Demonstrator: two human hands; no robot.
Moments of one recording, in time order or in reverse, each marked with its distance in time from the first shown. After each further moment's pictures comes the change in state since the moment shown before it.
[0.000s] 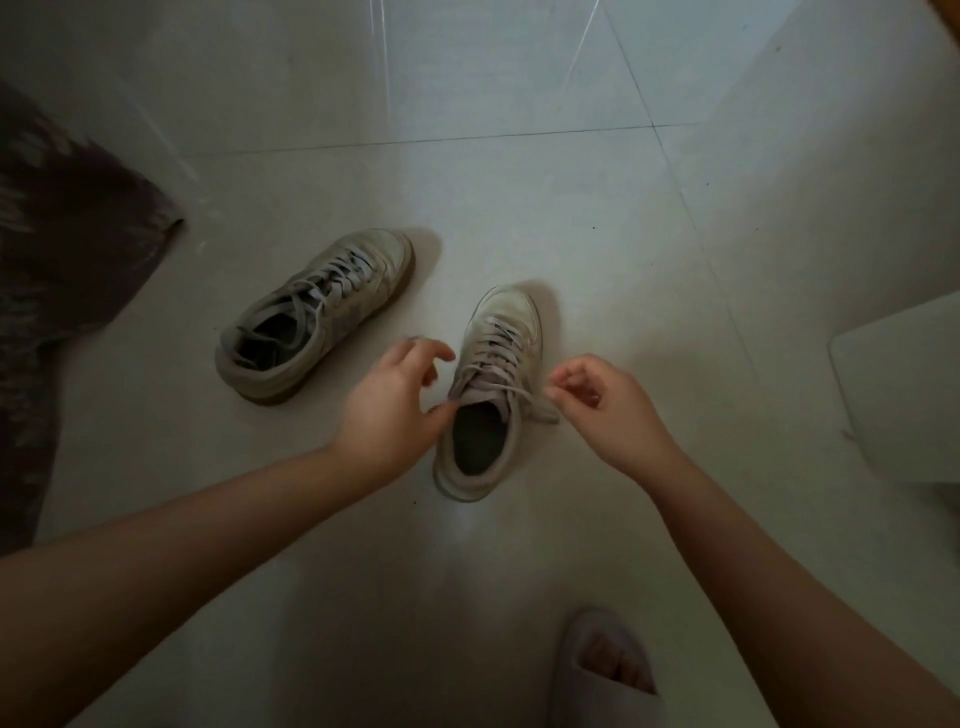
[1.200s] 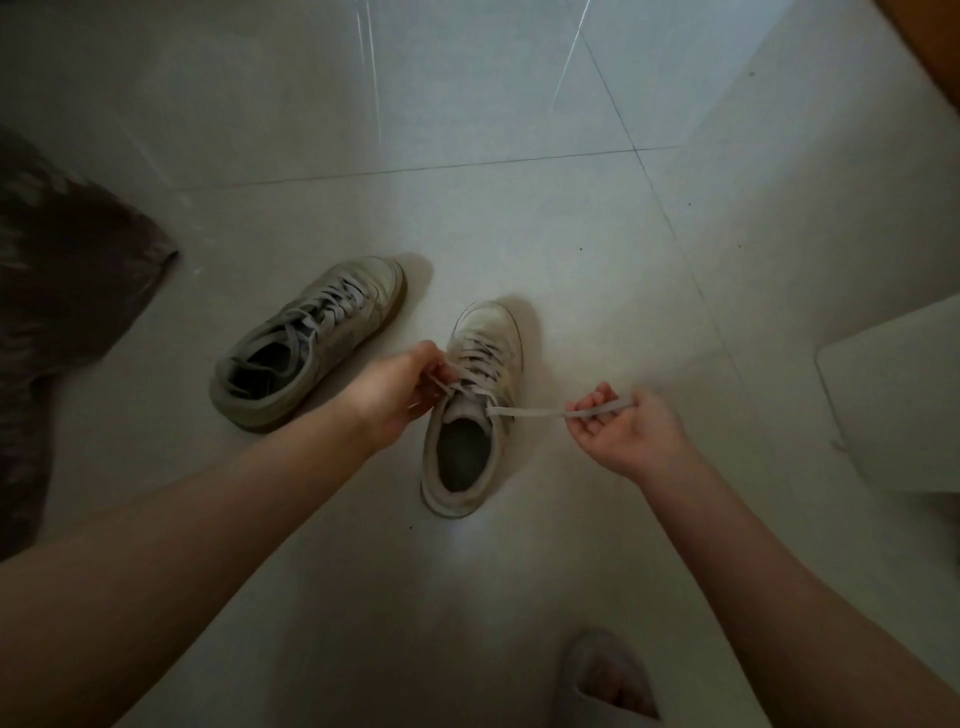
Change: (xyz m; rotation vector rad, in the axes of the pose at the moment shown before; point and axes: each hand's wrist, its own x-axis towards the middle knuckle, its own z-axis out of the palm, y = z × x) left_hand 0.053 0.011 -0.005 -1.024 -0.262 -0.666; right_hand 0.024 0.005 -0.015 1.428 0.326 0.865
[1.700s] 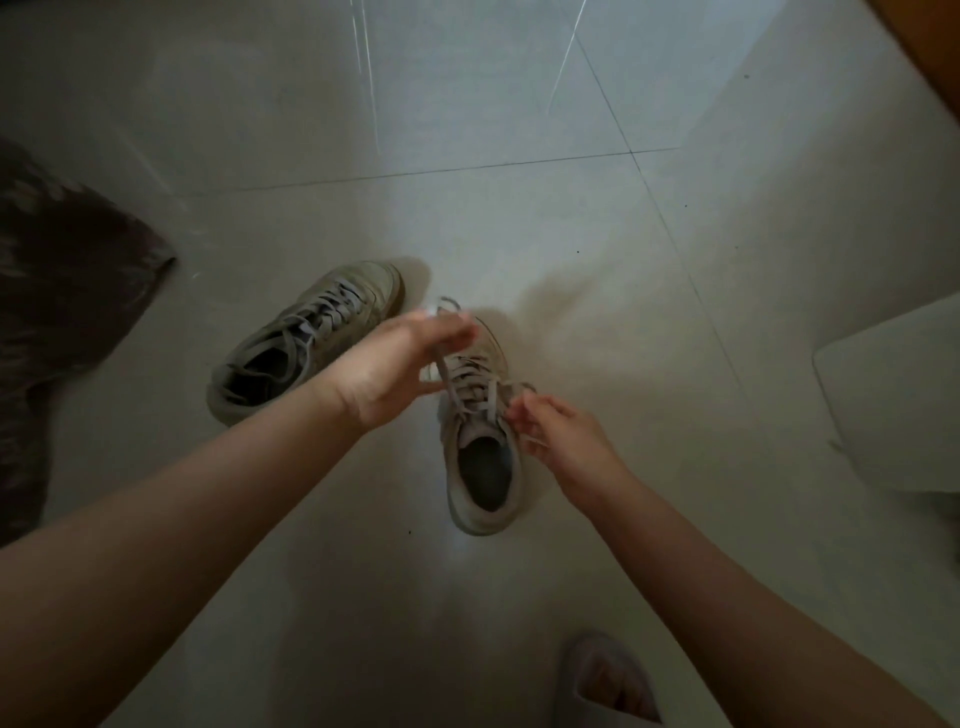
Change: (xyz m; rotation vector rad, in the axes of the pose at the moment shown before) left_hand -0.015 0.032 0.003 -0.012 -0.218 0.144; right_hand -0.013 0.054 0.011 -0.864 -0.202 -0.337
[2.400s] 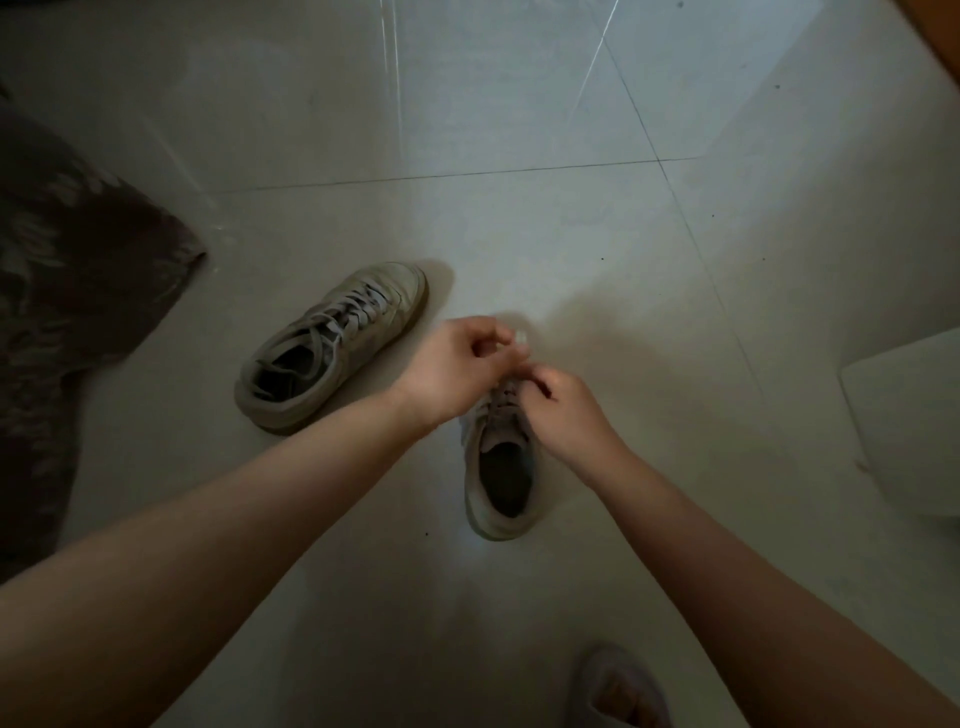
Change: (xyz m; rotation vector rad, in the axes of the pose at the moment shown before) left_hand 0.009 -0.012 0.017 0.468 0.133 0.330; right_hand 0.003 -0.033 0.023 -0.582 -0.062 -0.356
